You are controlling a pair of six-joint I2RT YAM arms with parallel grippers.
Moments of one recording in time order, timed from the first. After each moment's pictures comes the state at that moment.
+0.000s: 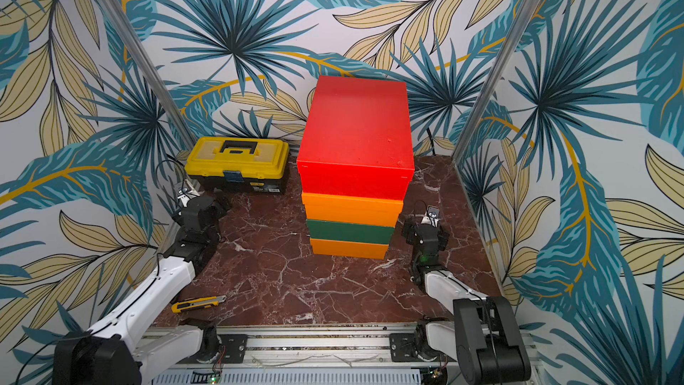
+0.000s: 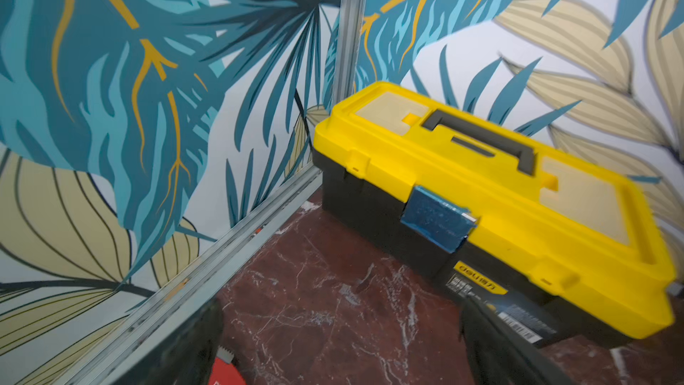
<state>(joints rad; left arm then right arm) -0.13 1.11 0.67 0.09 -0.66 -0.36 0.03 1.23 0.33 0.54 0.43 0.12</state>
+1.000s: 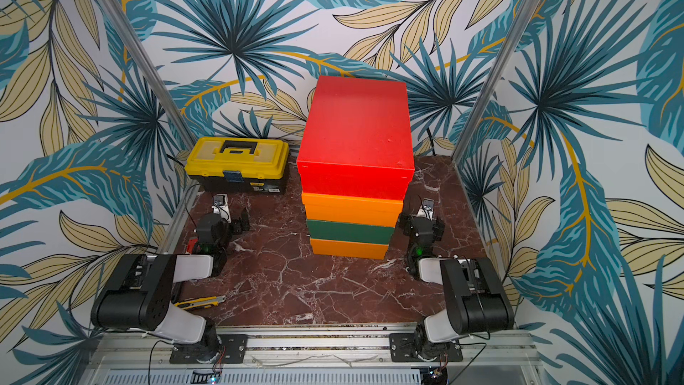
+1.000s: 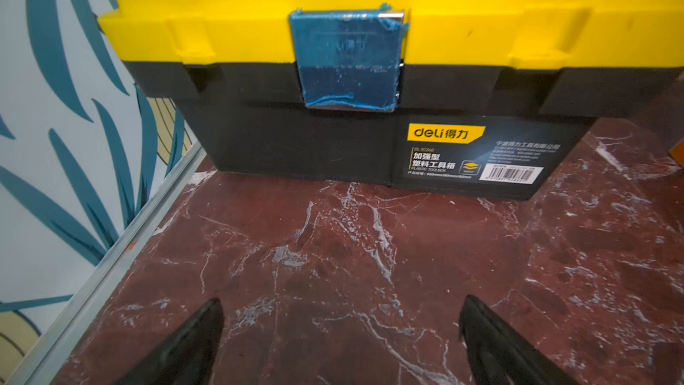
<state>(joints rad) -0.01 1.52 0.41 0.80 -0.14 -0.02 0.03 1.49 0.38 0.80 0.44 0.08</state>
